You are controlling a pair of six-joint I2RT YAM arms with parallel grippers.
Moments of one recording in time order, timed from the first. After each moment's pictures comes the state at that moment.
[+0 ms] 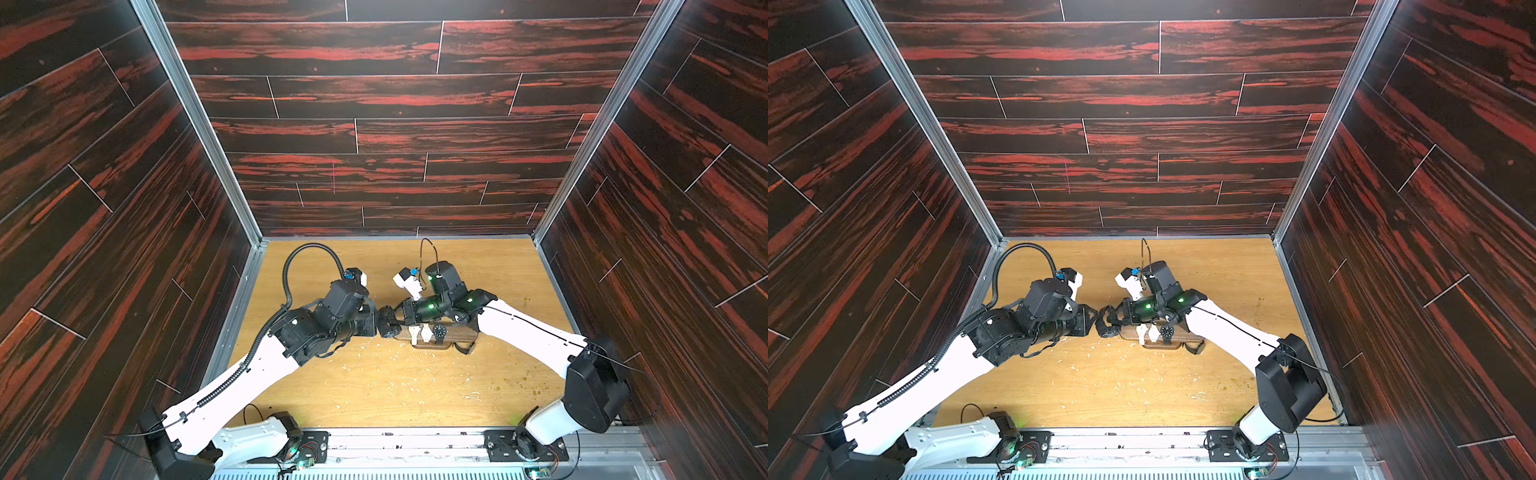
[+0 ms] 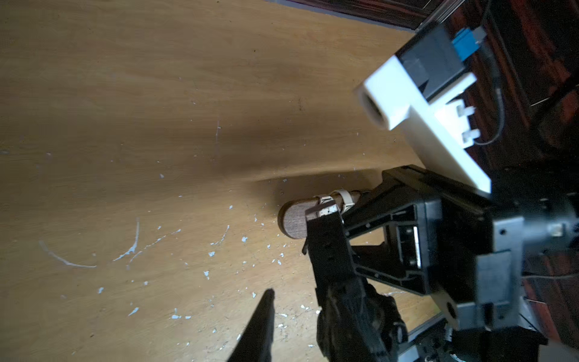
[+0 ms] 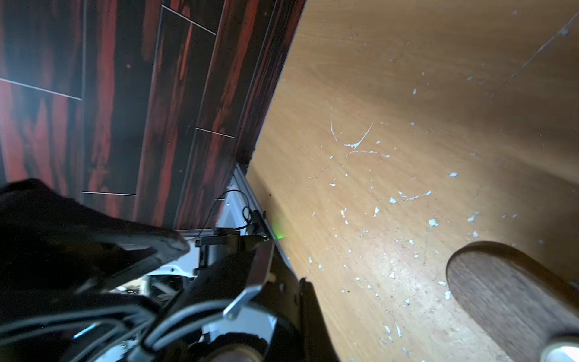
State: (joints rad) left arm -0.76 1.13 1.16 -0.76 -0.06 -0.66; right arm 0.70 1.57 1.15 -0.27 -0.77 0.62
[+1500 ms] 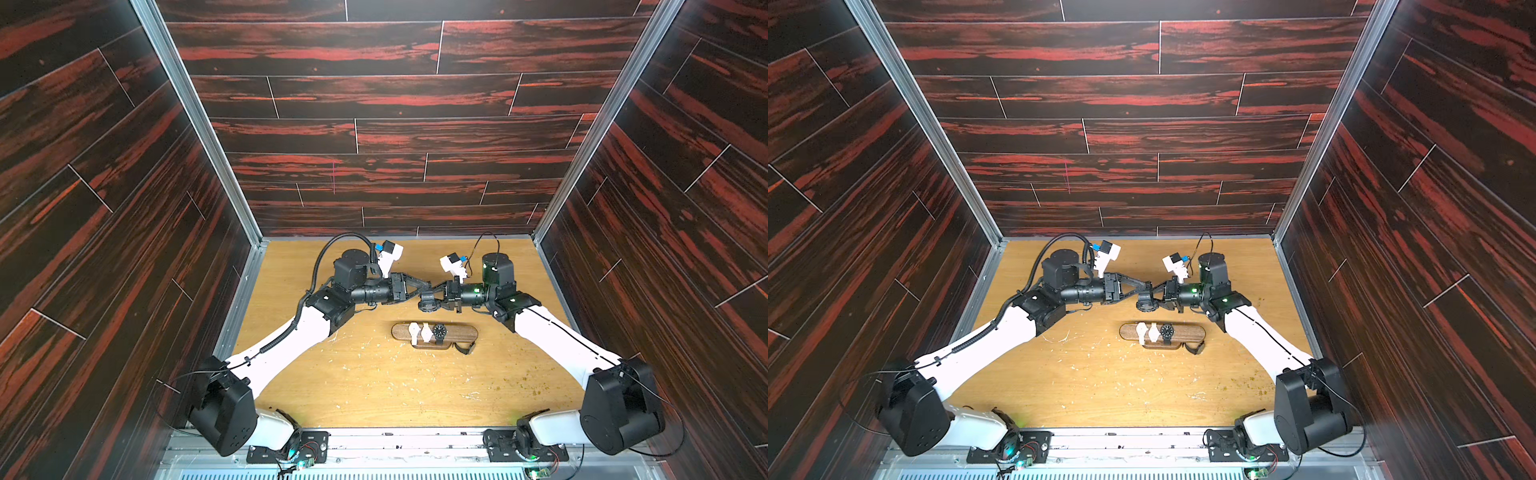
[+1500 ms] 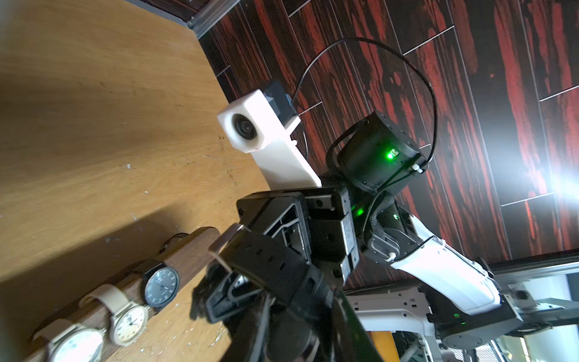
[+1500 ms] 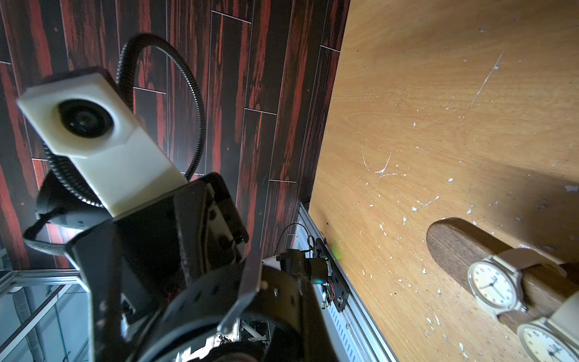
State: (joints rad) left arm -0.59 1.45 1.14 0.09 0.77 -0.91; right arm 0.38 1.41 0.98 -0.01 -1.06 0.94
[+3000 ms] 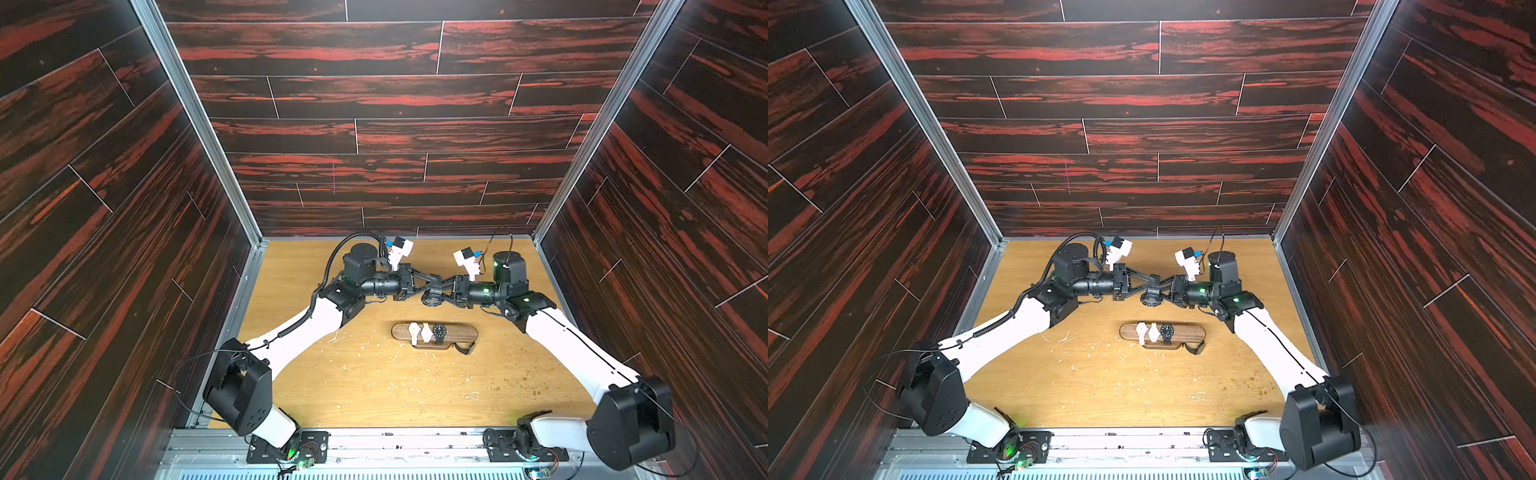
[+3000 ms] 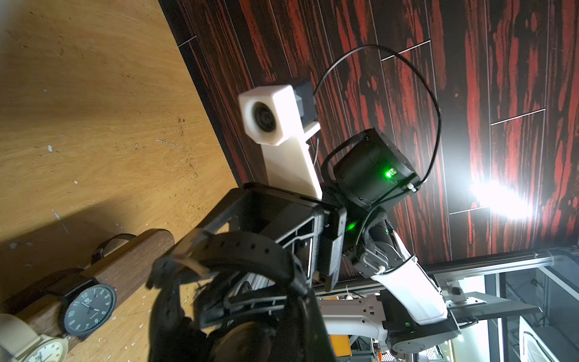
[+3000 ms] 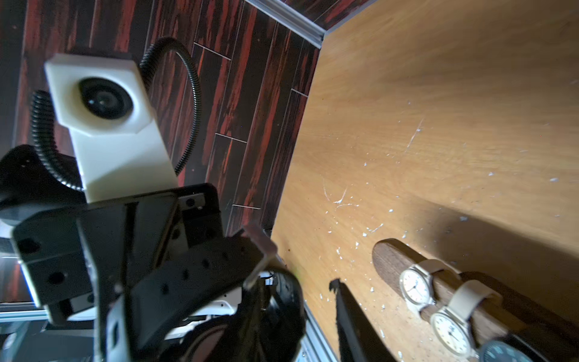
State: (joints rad) left arm -0.60 1.55 1.20 0.22 0.85 -1.10; right arm 0.34 1.31 1.00 -0.20 -0.88 0.70
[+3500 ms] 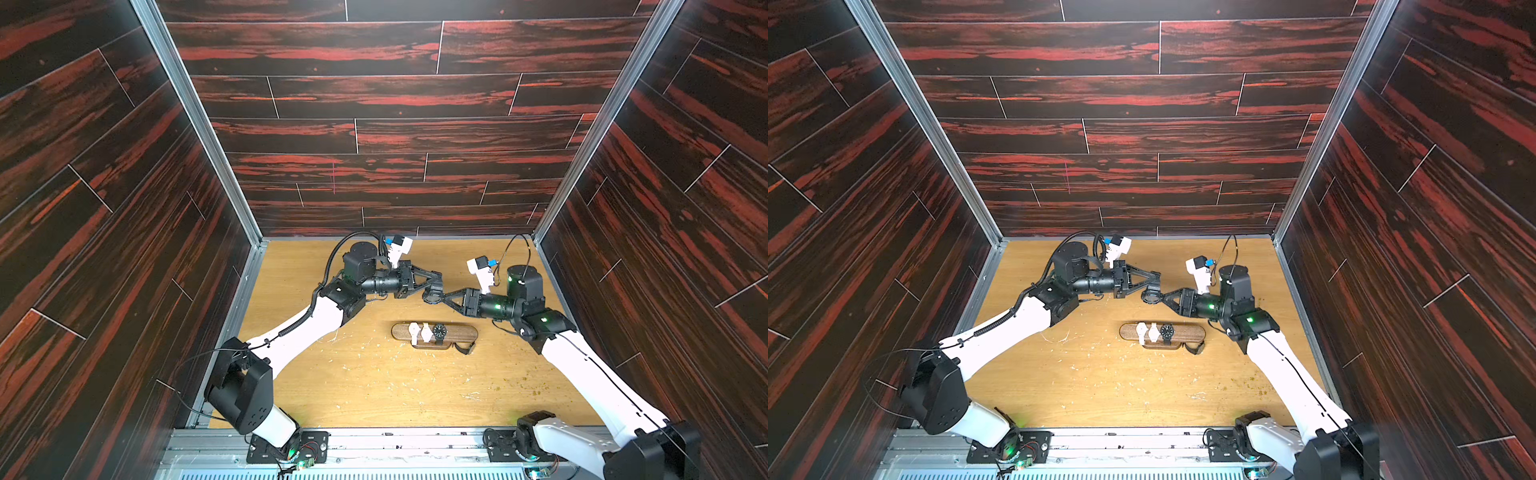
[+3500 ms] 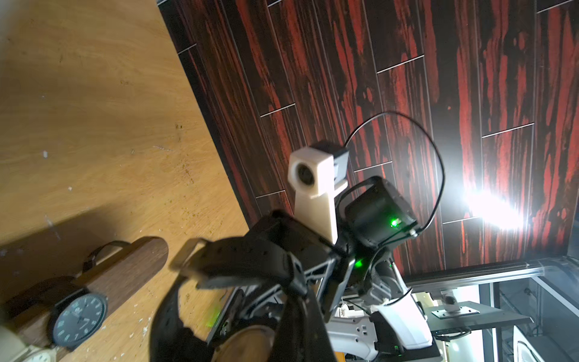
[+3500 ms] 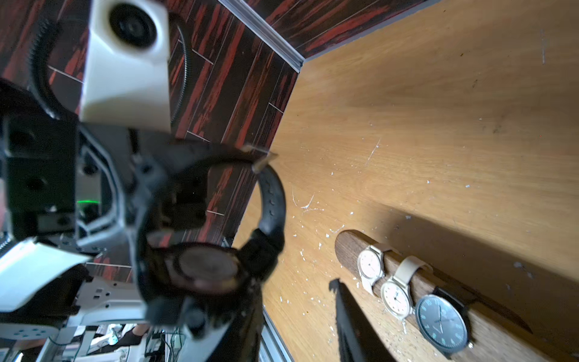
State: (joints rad) left arm -0.60 1.57 1.23 0.25 0.83 -1.14; right arm 0.33 1.11 0.89 -0.28 -0.76 0.55
